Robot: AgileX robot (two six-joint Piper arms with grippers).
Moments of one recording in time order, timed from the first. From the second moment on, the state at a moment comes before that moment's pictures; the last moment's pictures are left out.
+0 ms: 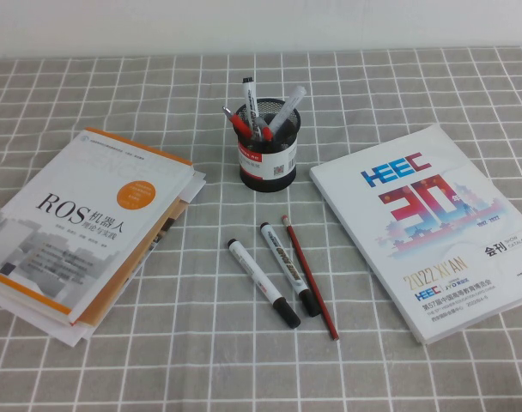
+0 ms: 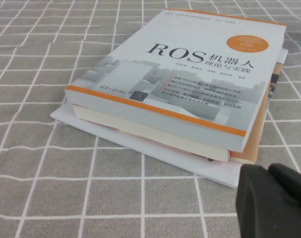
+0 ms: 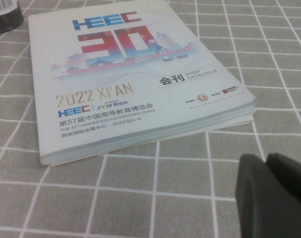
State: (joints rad) right arm 0.05 -0.01 0.03 0.14 0.39 -0.11; left arm -0.07 -0.02 0.03 -0.04 0.38 0.07
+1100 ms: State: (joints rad) right arm 0.05 -0.01 0.03 0.71 0.07 -0.11; left arm -0.07 -0.02 0.03 -0.04 0.38 0.07
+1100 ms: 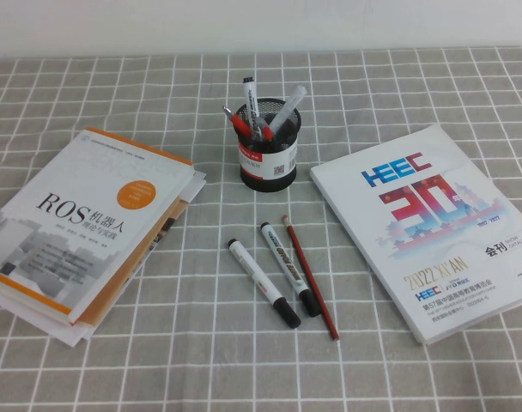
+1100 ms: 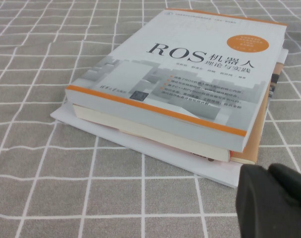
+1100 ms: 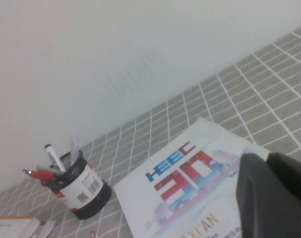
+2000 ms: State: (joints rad) right arm 0.09 0.94 -0.69 0.73 0.60 -0.41; left arm -0.07 -0.02 0.03 -0.04 0.38 0.07
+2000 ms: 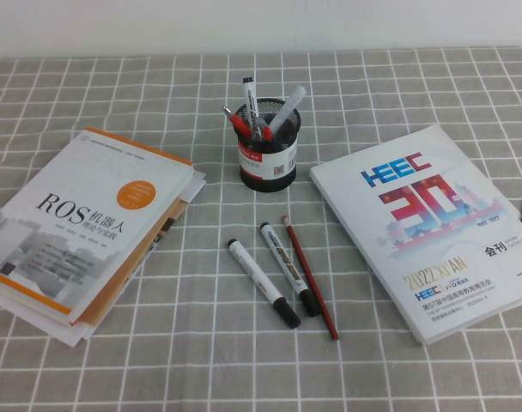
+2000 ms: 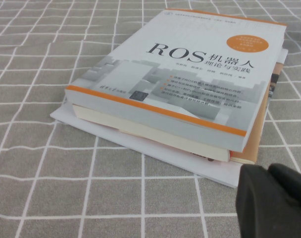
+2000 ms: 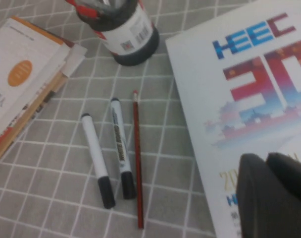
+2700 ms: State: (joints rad) right arm 0.59 1.56 -0.84 0.23 -0.46 0.06; left arm -0.07 -0.02 0.03 -0.04 0.38 0.07
